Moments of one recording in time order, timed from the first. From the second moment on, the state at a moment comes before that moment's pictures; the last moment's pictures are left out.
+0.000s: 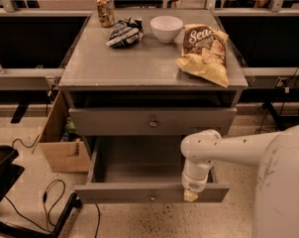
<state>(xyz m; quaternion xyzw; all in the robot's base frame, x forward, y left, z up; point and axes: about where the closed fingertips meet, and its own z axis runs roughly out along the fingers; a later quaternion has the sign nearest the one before) 0.462 -0.156 0.444 0.61 -0.79 -0.09 0.07</state>
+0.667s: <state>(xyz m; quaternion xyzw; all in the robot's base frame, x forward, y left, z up) 0.464 -0.156 0.445 0.61 -0.78 -0.10 0.07</state>
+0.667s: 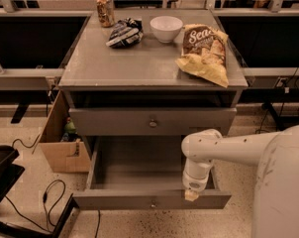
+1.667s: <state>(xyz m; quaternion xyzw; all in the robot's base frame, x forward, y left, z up) 0.464 -0.155 0.447 0.61 -0.78 -0.10 0.07</state>
